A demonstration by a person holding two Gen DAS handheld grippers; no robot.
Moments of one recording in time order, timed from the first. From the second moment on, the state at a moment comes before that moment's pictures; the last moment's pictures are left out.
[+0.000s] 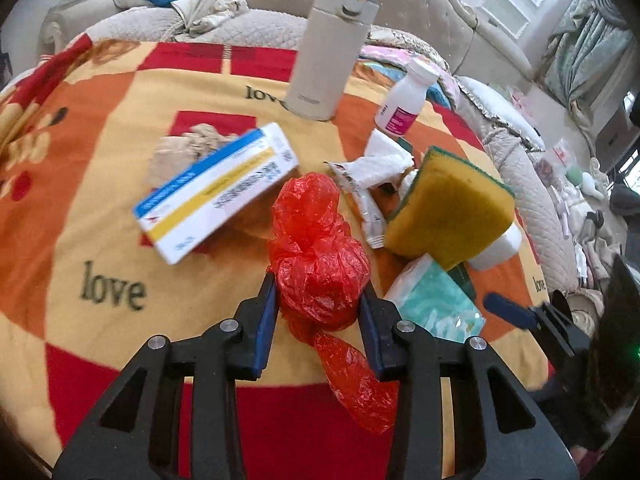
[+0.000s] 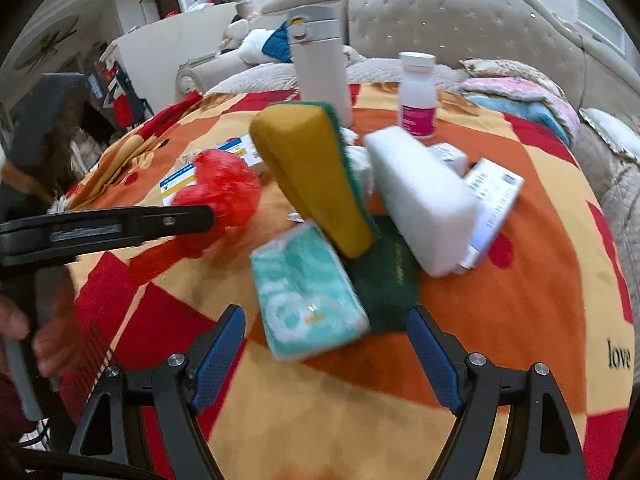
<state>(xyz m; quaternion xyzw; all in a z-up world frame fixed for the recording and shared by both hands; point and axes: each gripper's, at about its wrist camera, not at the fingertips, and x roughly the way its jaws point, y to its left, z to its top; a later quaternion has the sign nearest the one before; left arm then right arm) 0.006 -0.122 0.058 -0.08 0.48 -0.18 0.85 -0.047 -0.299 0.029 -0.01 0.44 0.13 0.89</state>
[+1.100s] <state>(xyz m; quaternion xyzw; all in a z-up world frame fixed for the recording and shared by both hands) -0.097 -0.160 0.113 -0.06 0.43 -0.23 0.87 -0.145 -0.368 0.065 0.02 0.41 0.09 0.91</state>
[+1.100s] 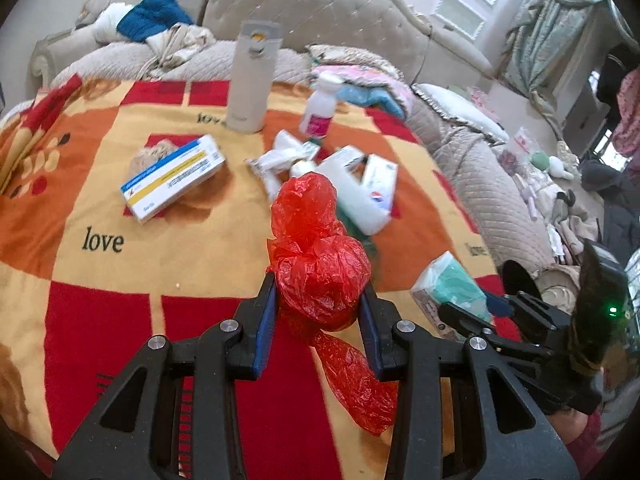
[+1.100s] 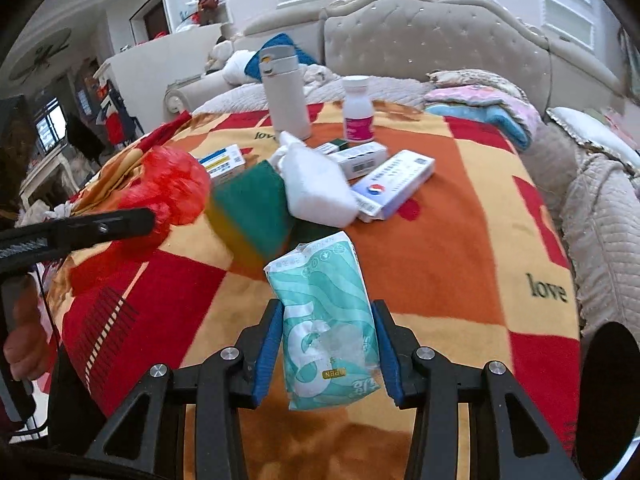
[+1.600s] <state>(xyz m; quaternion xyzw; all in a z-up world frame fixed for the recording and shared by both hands) -0.115 -0.229 0.116 -0.02 0.43 -0.27 0.86 -0.174 -0.412 0.079 0.03 0.40 0.05 0.92</state>
